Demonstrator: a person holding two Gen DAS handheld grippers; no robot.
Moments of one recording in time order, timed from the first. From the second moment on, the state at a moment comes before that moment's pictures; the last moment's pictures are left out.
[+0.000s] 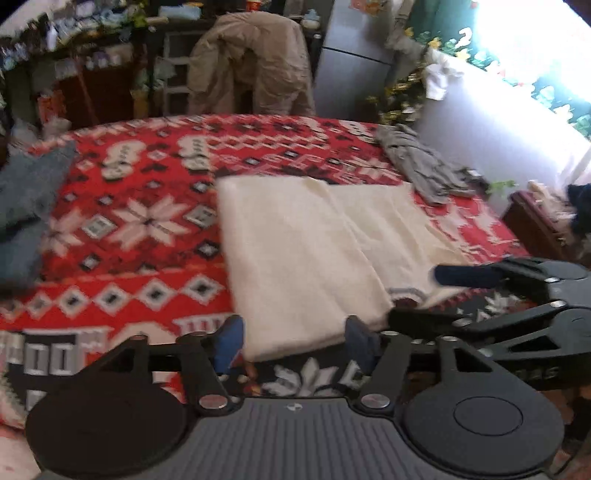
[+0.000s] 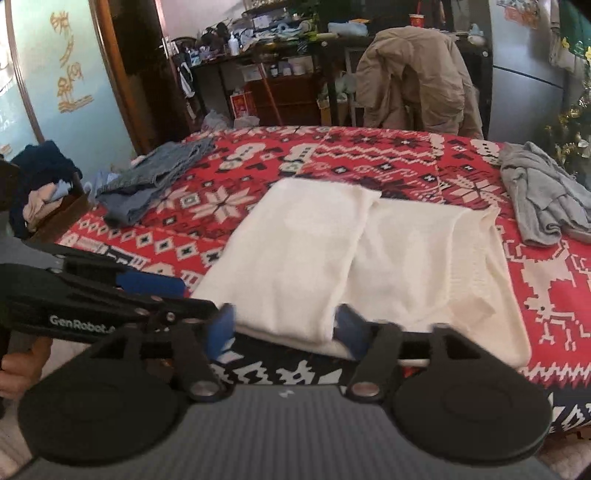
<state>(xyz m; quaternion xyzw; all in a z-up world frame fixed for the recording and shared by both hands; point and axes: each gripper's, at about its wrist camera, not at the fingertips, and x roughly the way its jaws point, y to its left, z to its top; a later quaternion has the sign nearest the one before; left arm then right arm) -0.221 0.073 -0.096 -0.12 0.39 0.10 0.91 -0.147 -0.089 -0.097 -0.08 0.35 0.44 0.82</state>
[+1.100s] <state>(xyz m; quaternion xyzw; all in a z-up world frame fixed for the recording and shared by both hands) -0.137 0.141 -0.111 -0.33 0.42 0.04 0.84 -0.129 -0.086 -0.113 -0.06 0.40 0.35 0.85</state>
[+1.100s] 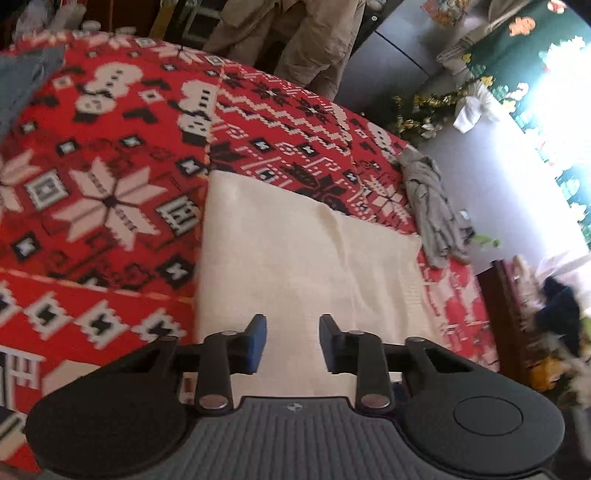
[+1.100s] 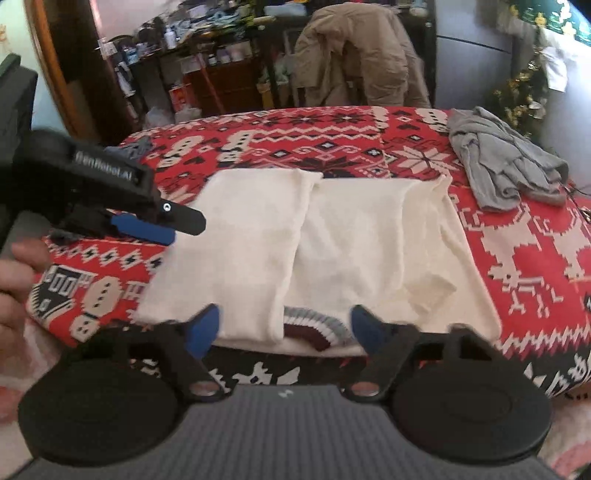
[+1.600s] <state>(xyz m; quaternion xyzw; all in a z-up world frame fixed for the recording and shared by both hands) -0.127 0.152 -0.141 -0.37 0.44 0.04 0.82 -0.126 -0.087 -0.132 -0.01 0.43 0.36 0.83</state>
